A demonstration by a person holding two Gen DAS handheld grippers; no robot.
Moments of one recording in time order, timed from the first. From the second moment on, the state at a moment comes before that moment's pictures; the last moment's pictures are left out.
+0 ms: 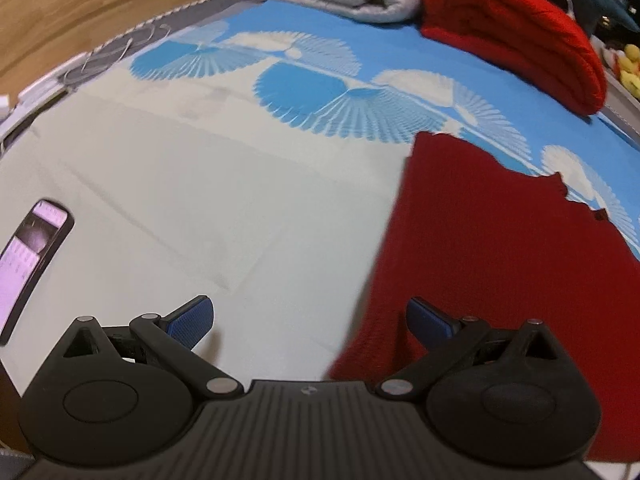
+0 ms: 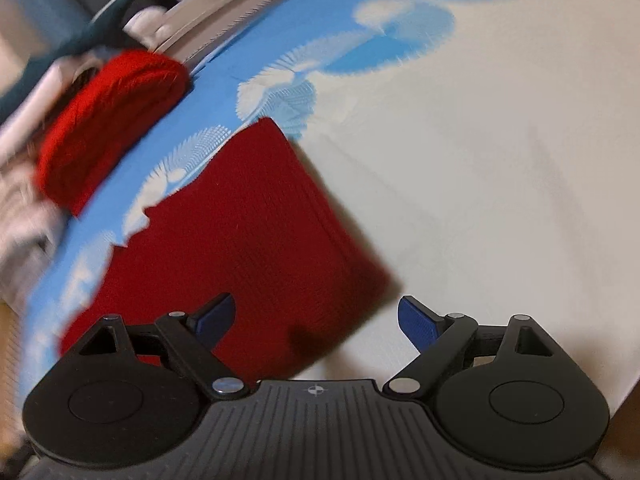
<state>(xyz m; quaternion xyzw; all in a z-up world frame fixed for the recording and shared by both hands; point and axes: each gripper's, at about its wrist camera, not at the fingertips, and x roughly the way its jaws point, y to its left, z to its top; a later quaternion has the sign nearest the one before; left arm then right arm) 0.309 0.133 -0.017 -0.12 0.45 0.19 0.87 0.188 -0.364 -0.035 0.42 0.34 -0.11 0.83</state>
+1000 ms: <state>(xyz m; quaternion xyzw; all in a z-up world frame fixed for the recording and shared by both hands) 0.317 0.133 -0.035 -0.24 0.48 0.12 0.84 0.233 -0.350 -0.070 0.46 0.28 -0.15 0.83</state>
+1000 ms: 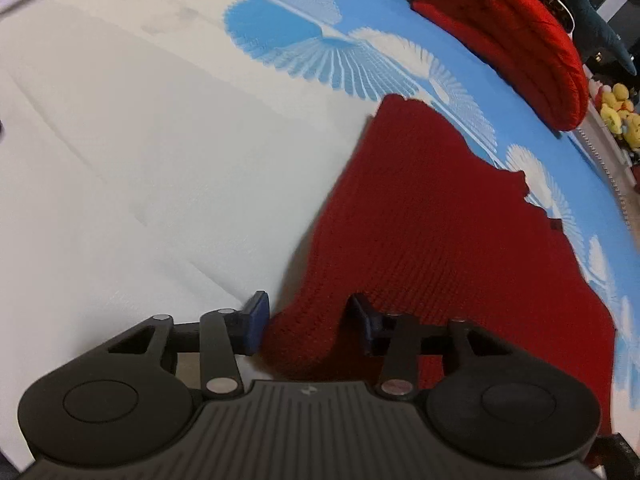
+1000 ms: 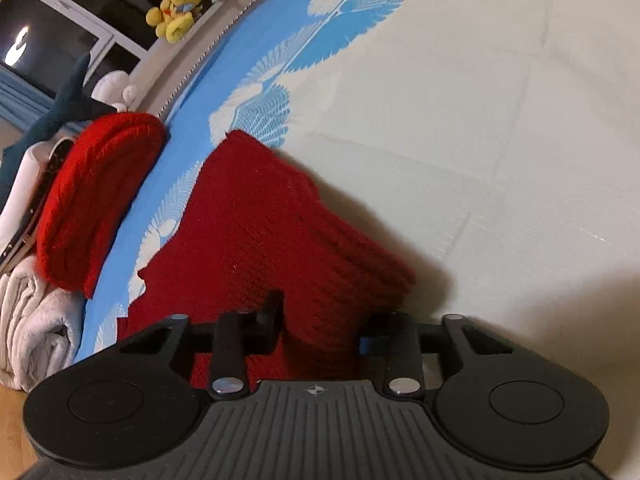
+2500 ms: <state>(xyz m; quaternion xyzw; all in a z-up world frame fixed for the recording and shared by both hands) 0.300 0.147 -0.033 -0.21 0.51 0.10 0.83 0.211 -0.356 -0.064 0.44 0.31 -0.19 0.82</state>
